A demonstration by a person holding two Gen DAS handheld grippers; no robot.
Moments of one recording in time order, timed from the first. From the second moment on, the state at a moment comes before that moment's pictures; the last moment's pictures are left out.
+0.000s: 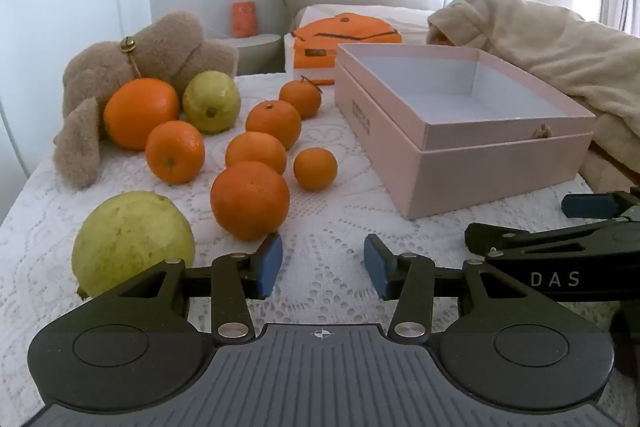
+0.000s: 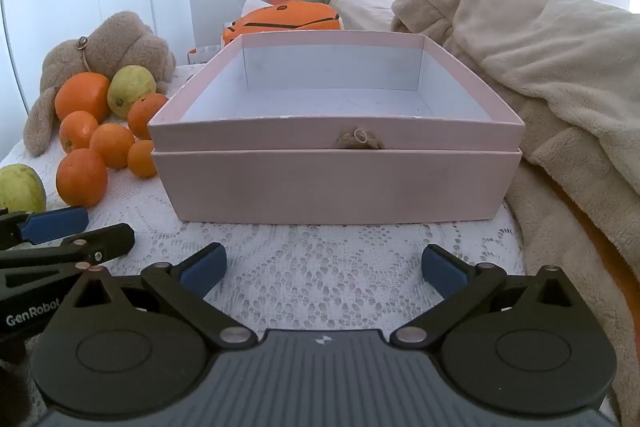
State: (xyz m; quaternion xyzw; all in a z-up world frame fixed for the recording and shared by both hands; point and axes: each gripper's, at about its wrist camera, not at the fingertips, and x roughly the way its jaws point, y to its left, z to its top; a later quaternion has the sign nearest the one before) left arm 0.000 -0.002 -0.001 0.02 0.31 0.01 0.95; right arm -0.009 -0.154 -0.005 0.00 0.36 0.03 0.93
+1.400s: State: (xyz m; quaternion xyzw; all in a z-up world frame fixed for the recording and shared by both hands) left arm 0.001 0.000 -0.001 0.00 0.32 0.01 0.95; right arm -0.010 -0.153 -0.005 -0.01 0.36 0.03 0.93
